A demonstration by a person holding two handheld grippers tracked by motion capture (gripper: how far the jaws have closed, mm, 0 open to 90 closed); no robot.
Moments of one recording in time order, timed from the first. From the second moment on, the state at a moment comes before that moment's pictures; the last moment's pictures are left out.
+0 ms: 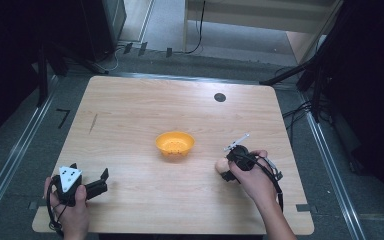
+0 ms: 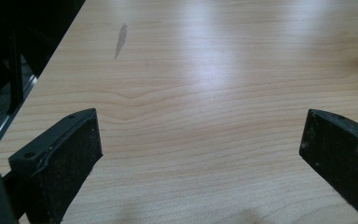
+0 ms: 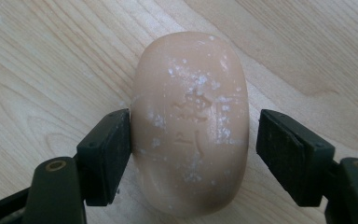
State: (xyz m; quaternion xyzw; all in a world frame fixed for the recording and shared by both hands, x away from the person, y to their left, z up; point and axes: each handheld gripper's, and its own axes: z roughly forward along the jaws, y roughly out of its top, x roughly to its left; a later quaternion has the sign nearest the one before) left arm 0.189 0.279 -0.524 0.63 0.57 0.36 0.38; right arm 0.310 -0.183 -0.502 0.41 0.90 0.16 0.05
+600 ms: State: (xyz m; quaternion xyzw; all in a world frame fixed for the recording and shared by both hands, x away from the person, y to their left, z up) left arm 0.189 0.279 -0.524 0.63 0.58 0.36 0.38; right arm 0.319 -0.177 -0.511 0.40 0.90 0.15 0.04
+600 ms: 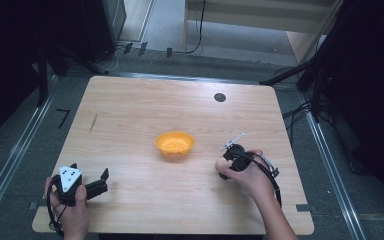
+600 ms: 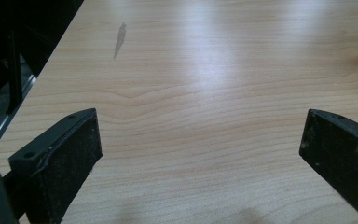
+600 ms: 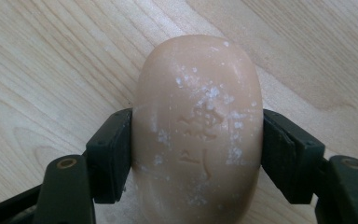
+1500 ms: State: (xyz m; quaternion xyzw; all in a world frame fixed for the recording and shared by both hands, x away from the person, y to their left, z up) left arm 0.189 0.279 -0.524 0.63 0.57 0.36 0.38; right arm 0.325 -0.175 -0.496 0.31 0.94 0.14 0.04
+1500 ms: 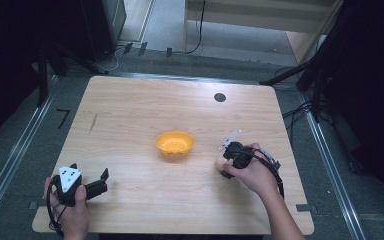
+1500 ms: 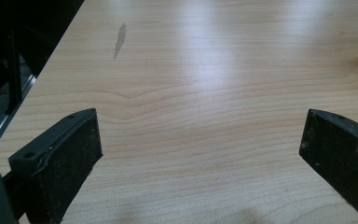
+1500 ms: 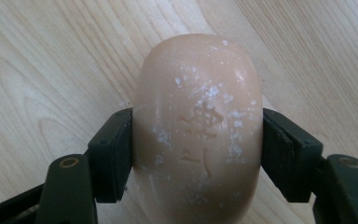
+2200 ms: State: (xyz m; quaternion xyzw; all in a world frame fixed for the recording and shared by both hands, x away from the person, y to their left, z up) left arm 0.189 0.279 -0.524 0.63 0.57 0.36 0.38; right arm 0.338 -0.159 -0.470 0.21 0.97 0.15 0.04
